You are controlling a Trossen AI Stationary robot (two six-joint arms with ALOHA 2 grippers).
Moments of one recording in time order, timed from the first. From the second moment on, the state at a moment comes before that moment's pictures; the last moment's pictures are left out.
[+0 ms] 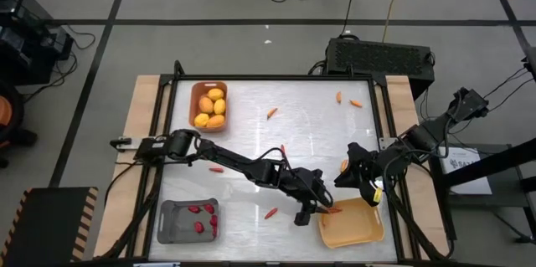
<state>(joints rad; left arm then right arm) -0.24 2.31 1.82 0.06 0.21 -0.10 0.58 0.94 0.95 -0.58 0.18 0.78</state>
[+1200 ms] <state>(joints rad) -0.22 1.86 1.82 -1.00 0.01 -0.23 0.05 0.94 0.95 -1.10 0.25 0.59</state>
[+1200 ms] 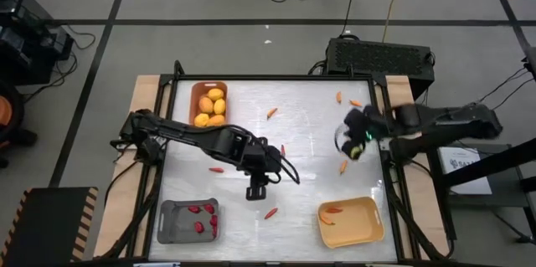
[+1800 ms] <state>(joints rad) -0.28 1.83 1.82 -0.92 -0.19 -0.52 -0.85 1.43 0.95 -0.83 0.03 0.00</state>
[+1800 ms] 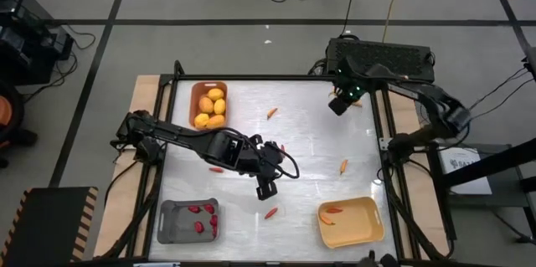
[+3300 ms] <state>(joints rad) -0.35 1.76 1.82 -1.06 -0.29 -0.35 -0.85 1.64 0.95 -0.70 -0.10 0.22</state>
